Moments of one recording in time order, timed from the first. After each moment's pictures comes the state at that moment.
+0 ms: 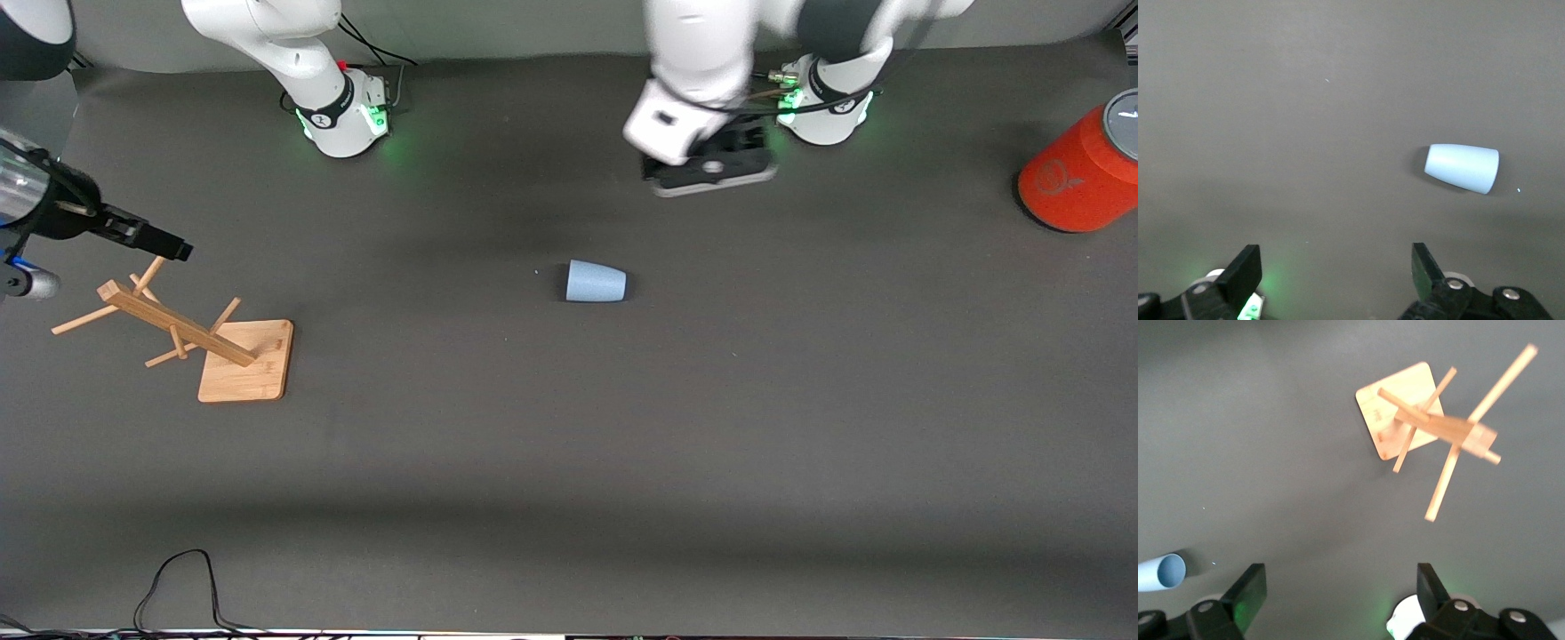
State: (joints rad) left arm -0.25 0.15 -0.63 -1.63 0.19 1.56 -0.99; right arm 0.00 0.02 -0.01 -1.56 0.01 1.42 0.33
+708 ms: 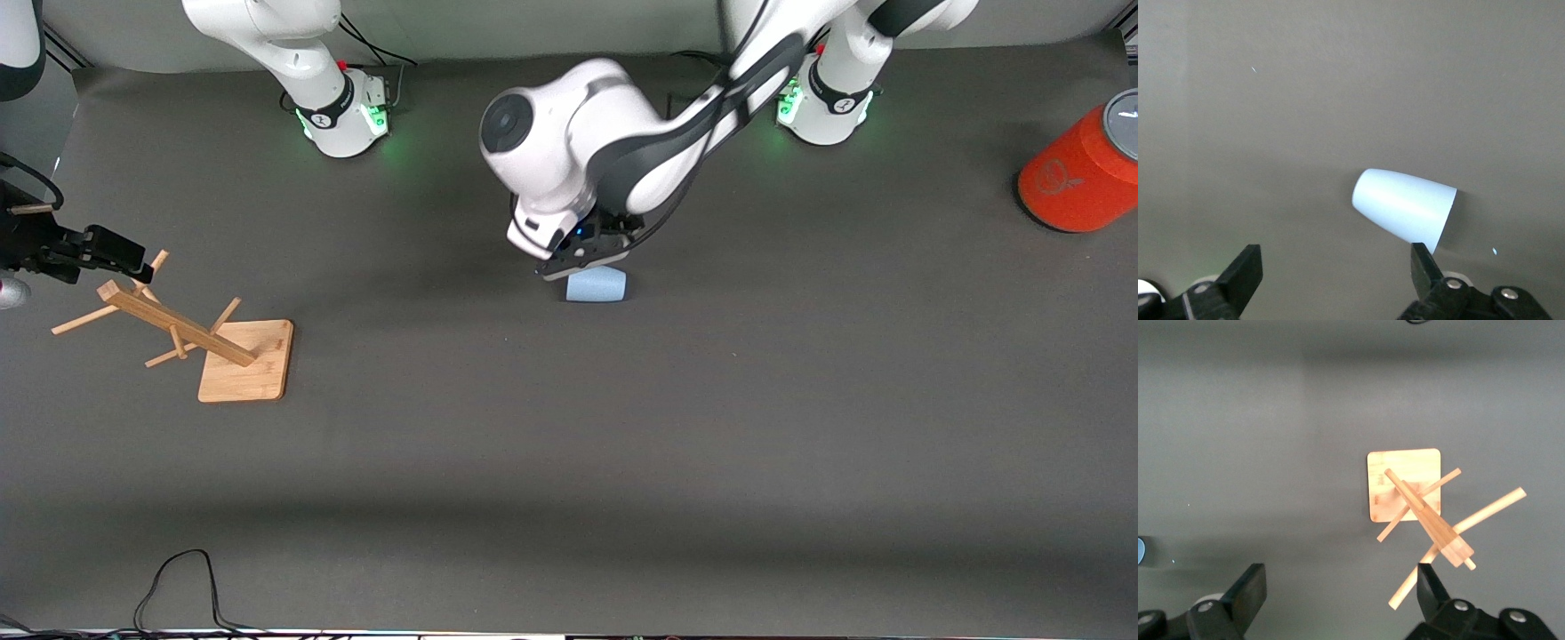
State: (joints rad) left arm -0.51 0.71 -0.61 -1.32 0.50 1.58 -1.33; right arm -0.01 0.02 -0.03 -1.58 0.00 1.61 -0.01
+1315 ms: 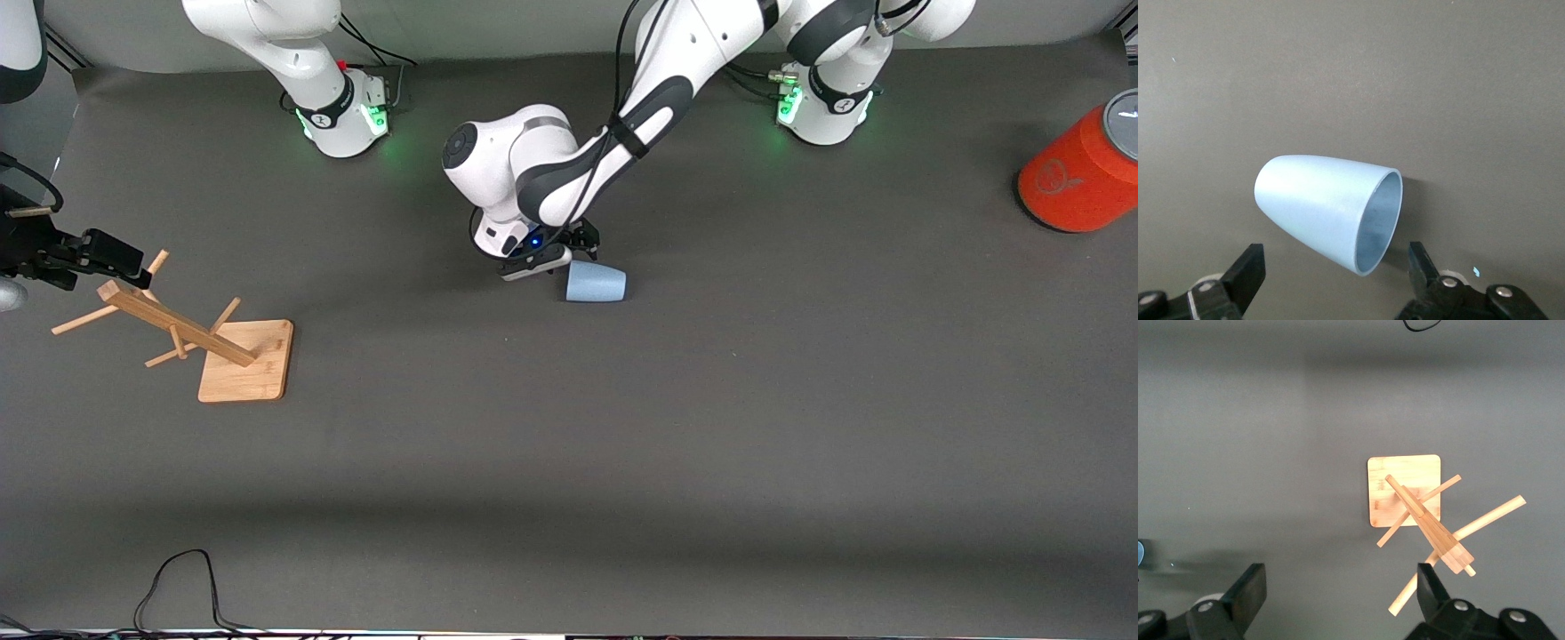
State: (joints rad) left arm -0.80 0.84 -0.37 -1.30 0.52 1.72 -1.37; right arm -0.01 0.02 -0.03 -1.58 0.00 1.61 -0.01
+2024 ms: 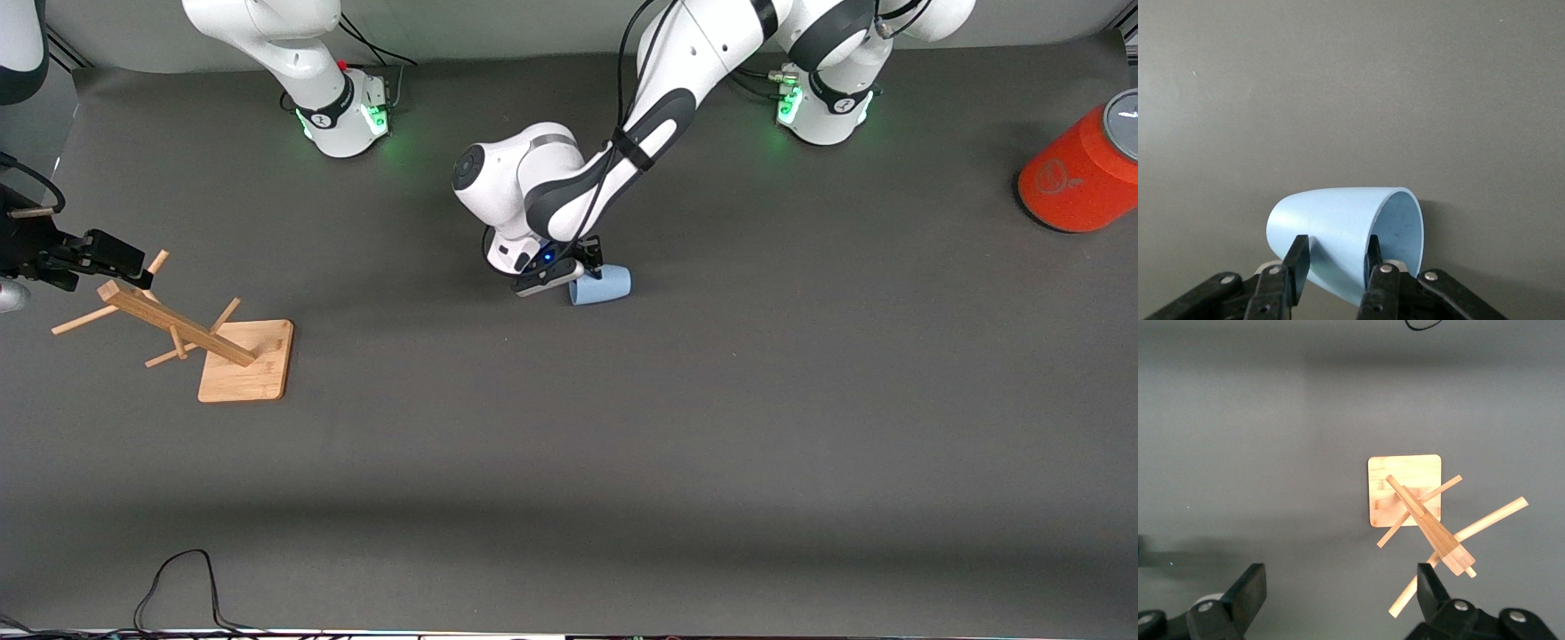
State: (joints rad) left arm -0.80 0.85 -0.32 -1.30 0.53 1.69 -1.35; right arm -0.01 0.03 -0.03 -1.58 0.00 1.62 -0.02
